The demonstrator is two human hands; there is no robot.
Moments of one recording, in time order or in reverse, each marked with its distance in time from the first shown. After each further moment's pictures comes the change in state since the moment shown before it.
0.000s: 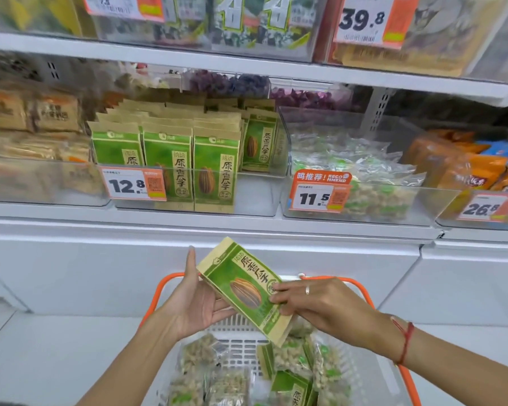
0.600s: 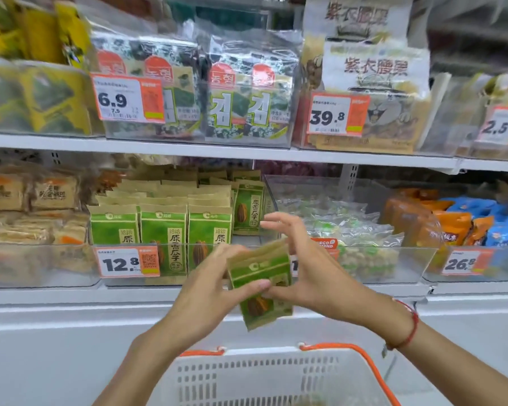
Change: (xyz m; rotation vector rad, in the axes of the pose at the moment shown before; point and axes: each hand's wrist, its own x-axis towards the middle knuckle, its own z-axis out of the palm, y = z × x) left_hand -0.045 0.092 0.090 1.172 0.158 1.021; right_hand 0.111 -0.024 -0.100 0.166 0.157 0.397
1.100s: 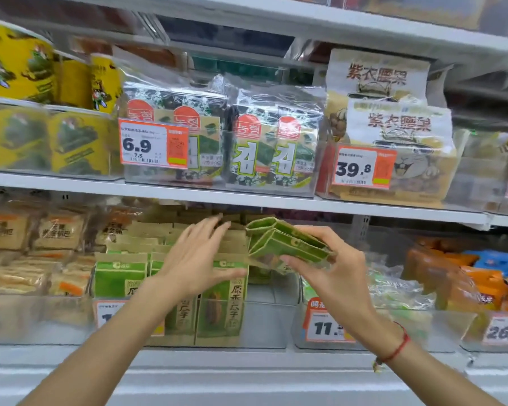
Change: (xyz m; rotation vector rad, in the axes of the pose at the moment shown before) left_hand 0.110 -0.036 -0.076 0.909 -0.007 0.021; right_hand 0.071 0.015 -0.009 -0.019 0.647 -0.195
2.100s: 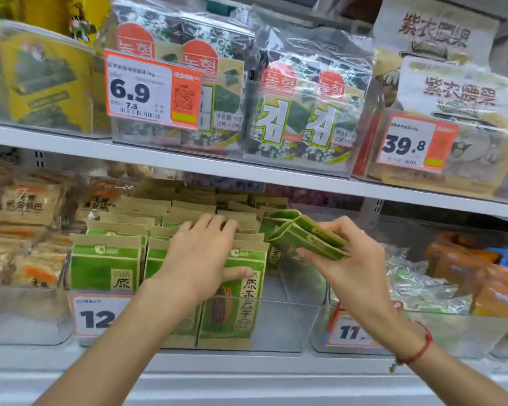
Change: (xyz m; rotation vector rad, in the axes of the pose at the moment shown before) left_hand 0.007 -0.006 0.016 0.082 -0.030 0.017; right_hand 0.003 0.036 0.036 -0.181 0.000 0.131
